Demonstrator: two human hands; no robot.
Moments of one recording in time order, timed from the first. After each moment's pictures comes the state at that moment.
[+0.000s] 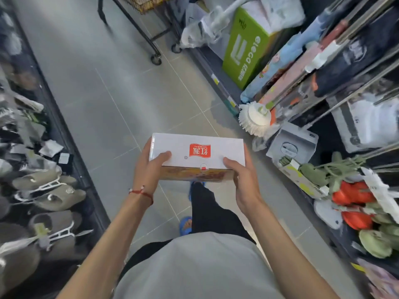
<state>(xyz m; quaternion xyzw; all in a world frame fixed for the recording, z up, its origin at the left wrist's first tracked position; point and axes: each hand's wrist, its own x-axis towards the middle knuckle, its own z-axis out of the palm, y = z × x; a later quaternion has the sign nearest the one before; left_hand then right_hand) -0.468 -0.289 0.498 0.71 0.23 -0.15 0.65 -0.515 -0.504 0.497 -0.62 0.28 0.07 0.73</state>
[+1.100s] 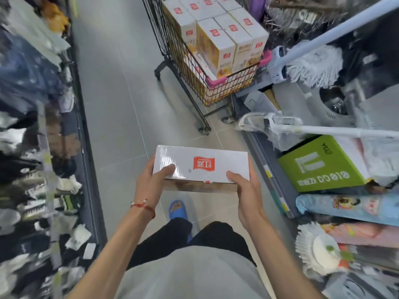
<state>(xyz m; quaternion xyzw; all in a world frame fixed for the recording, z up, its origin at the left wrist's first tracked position) 0.117 -0.079 0.509 0.69 0.30 -0.09 0.65 0.113 -0.299 0.496 -0.64 0.24 0.12 0.72</state>
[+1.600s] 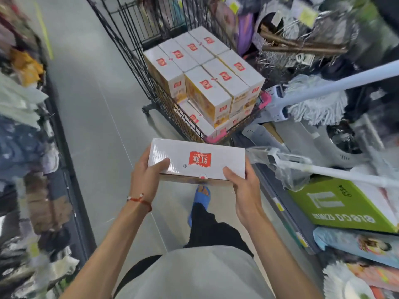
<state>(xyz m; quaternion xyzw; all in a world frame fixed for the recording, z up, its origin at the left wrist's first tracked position) 0.423 -0.028 0.521 0.75 0.22 -0.09 0.62 0.386 -0.249 0.496 -0.60 0.27 0.05 0.75</state>
